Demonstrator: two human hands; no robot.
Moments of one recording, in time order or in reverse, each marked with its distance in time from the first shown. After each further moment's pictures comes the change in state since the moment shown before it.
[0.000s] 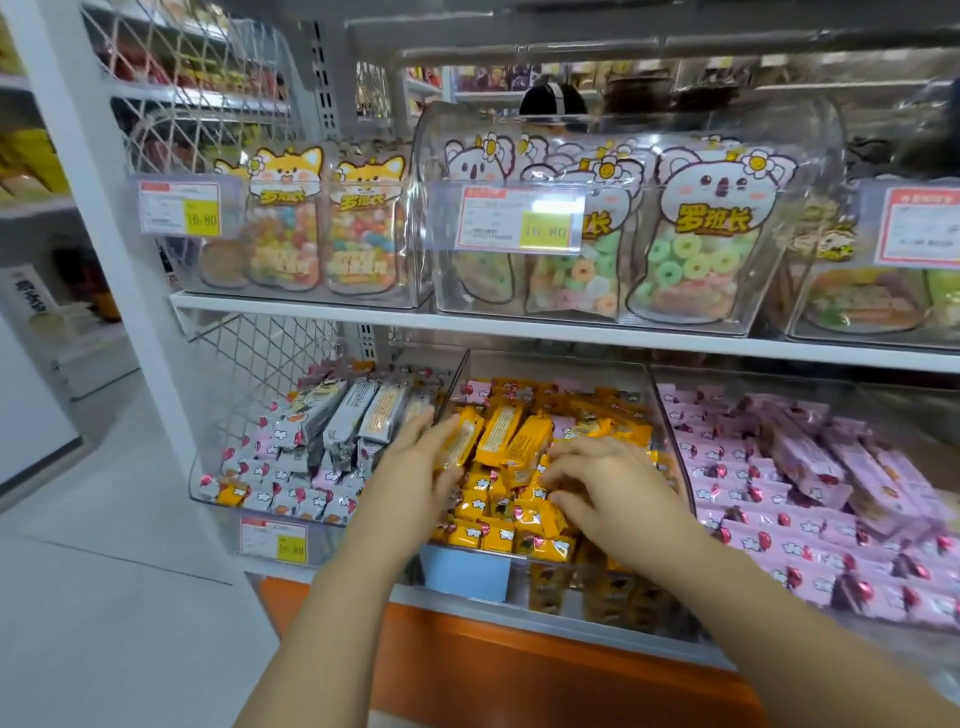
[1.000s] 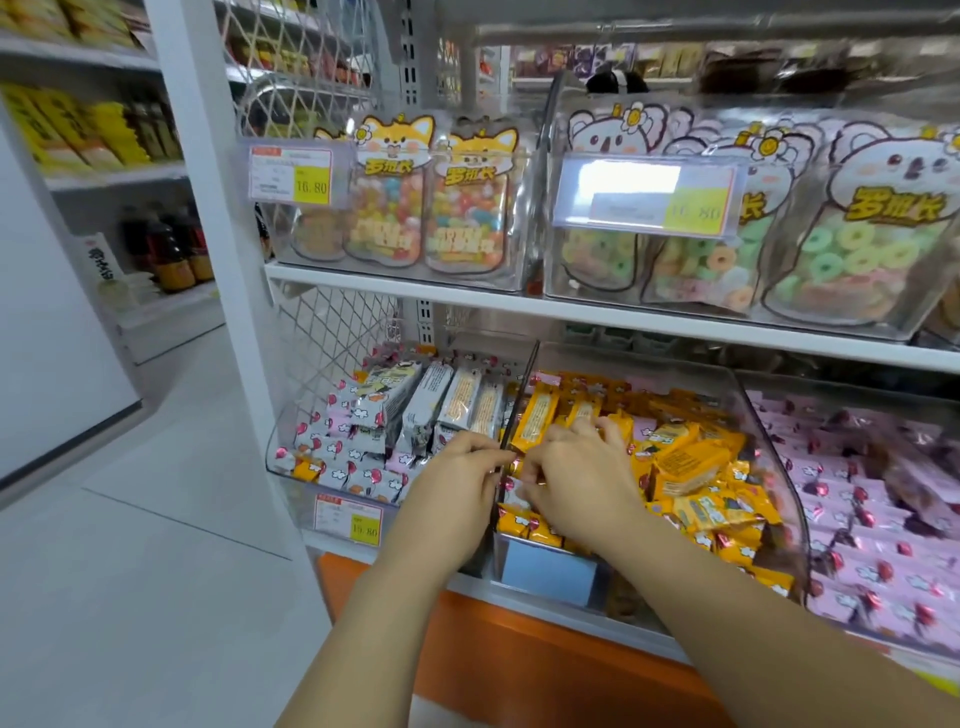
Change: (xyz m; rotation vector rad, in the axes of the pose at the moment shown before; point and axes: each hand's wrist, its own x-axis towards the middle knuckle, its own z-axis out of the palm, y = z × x) left_hand -0.015 -0.031 -0.014 -0.006 -0.003 0.083; right_hand 0.064 -0.070 0.056 -0.270 0.050 -0.013
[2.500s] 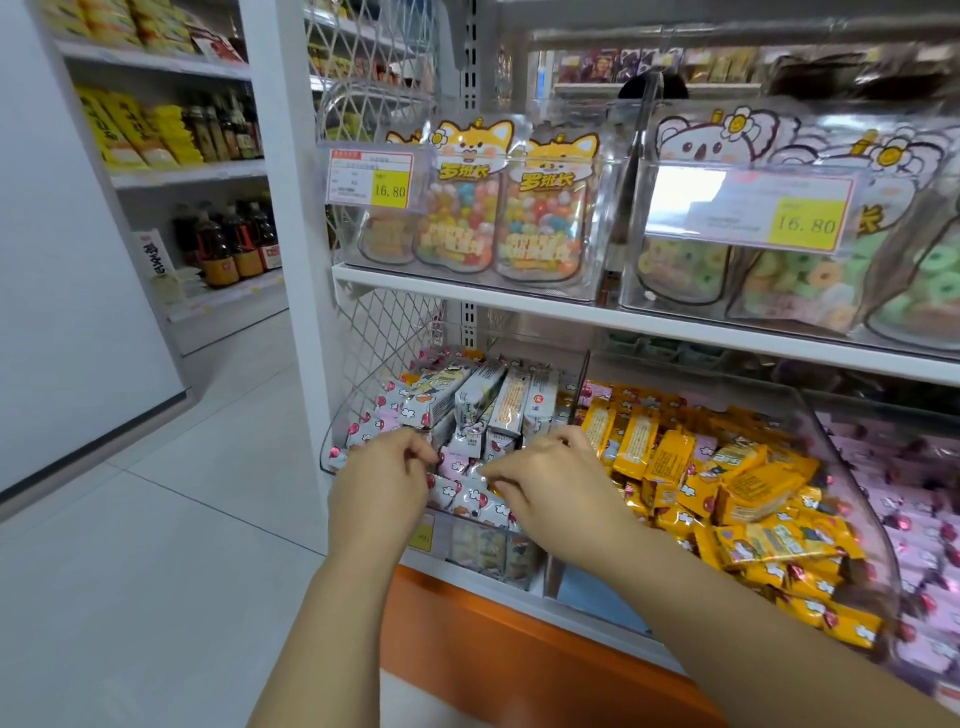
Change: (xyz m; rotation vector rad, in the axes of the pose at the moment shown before) left_hand -0.012 -0.059 -0.056 0.021 0.276 -0.474; right_hand 0.020 -0.054 -0.001 0.224 0.040 -0.291
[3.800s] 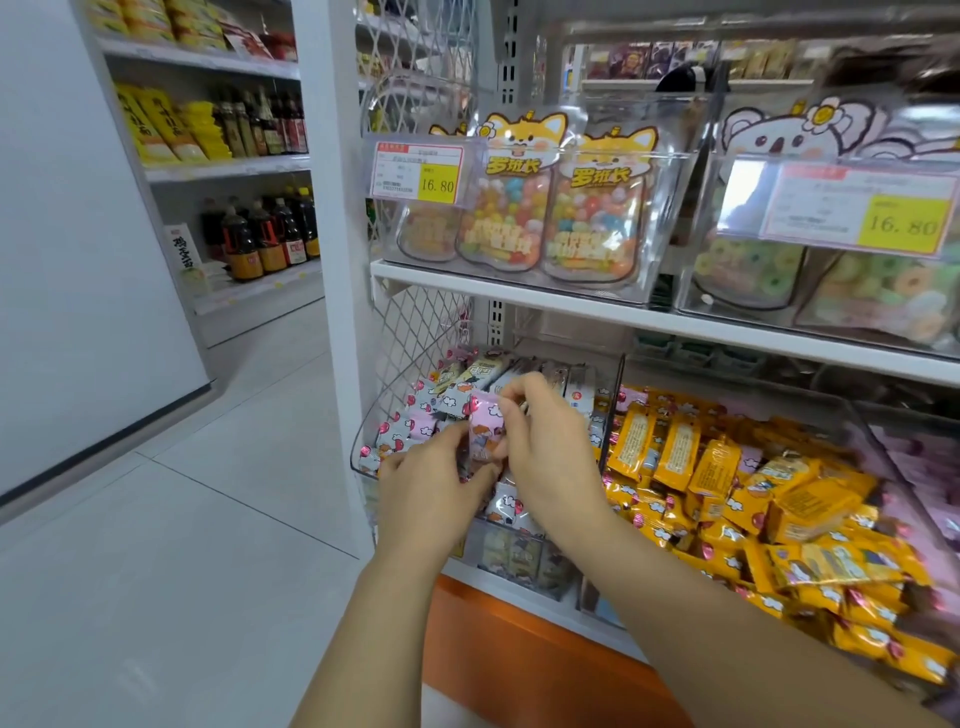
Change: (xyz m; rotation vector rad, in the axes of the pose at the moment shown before) left_hand 0.006 -0.006 0.009 0.101 -0.078 0.142; right_hand 0.042 -0.037 0.005 0.709 0.301 0.276
